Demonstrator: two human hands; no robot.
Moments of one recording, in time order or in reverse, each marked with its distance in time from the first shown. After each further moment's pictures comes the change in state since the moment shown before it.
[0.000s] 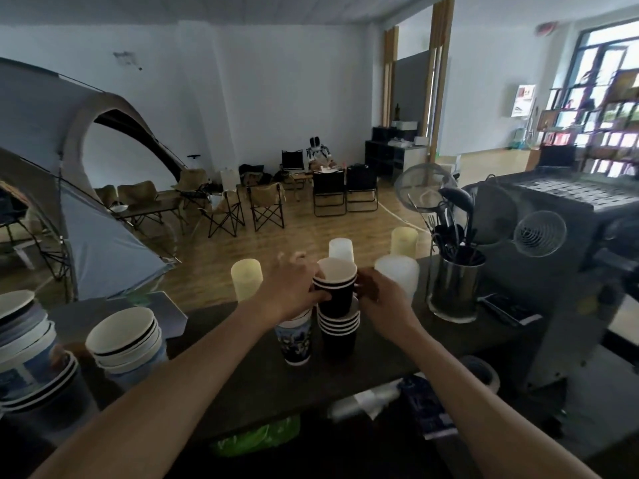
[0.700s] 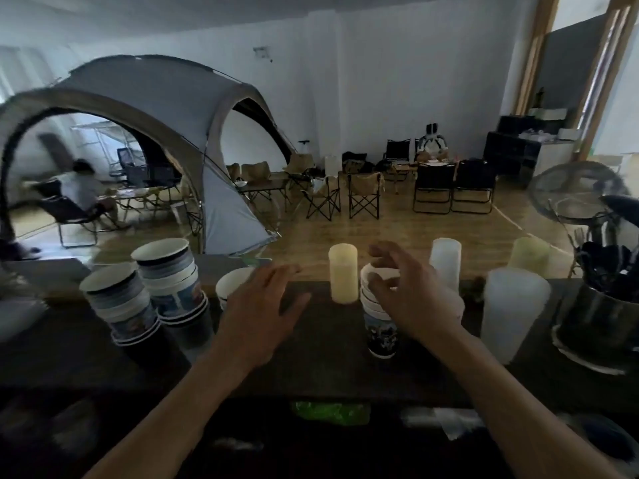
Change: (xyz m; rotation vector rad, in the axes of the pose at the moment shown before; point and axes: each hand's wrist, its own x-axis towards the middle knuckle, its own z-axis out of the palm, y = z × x) left_hand -0.170 -0.068 -0.034 -0.036 0.484 -0.338; right_hand -0.006 -0.102 0.050 -0.013 -0.105 -0.414
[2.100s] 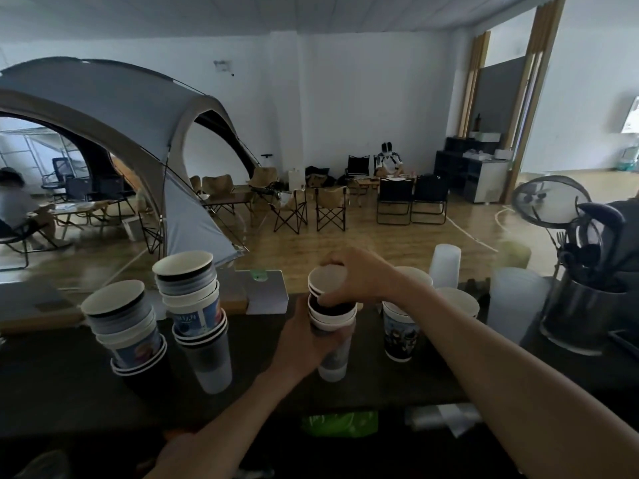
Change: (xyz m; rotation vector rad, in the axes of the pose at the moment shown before) left_hand -0.015 -0.062 0.077 -0.771 -0.255 -0.352; right_hand 0.072 -0.064 0.081 -0.317 -0.440 0.012
